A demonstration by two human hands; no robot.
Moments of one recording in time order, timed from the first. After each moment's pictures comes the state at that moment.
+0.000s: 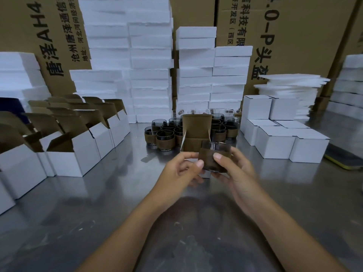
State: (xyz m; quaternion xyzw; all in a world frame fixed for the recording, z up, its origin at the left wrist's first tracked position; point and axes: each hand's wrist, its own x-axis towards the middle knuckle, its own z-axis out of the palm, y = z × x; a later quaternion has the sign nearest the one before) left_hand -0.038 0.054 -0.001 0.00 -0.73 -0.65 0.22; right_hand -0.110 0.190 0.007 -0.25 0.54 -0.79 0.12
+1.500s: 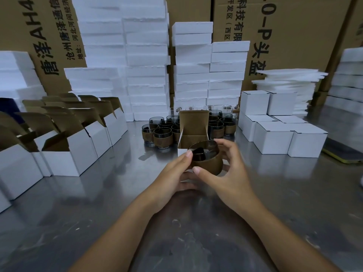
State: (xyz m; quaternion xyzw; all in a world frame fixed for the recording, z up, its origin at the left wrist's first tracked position) left_hand -0.037 0.048 -0.002 -0.01 -0.67 -0.74 0.07; right_hand -0.104 0.186 -0.008 -0.37 0.67 -0.64 -0.10
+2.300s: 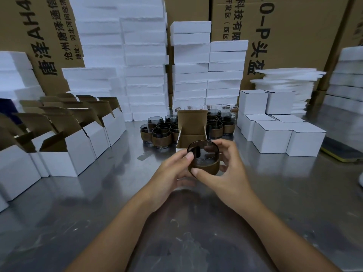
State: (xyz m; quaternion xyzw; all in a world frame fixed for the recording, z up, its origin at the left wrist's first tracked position) left_hand -0.033 0.048 0.003 -0.05 -0.68 -0.73 0.09; right_hand -0.105 0.187 -0.007 -0.38 0.67 -0.64 -0.07
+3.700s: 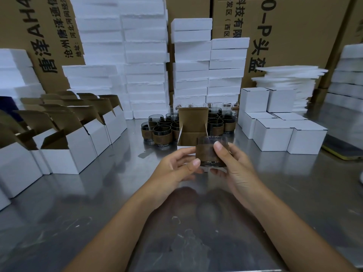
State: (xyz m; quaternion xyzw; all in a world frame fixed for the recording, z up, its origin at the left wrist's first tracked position) left_hand -0.035 0.045 -0.005 -0.03 -0.70 -0.70 0.15; right_hand -0.107 0.191 0.009 -0.25 0.55 -0.78 0.15
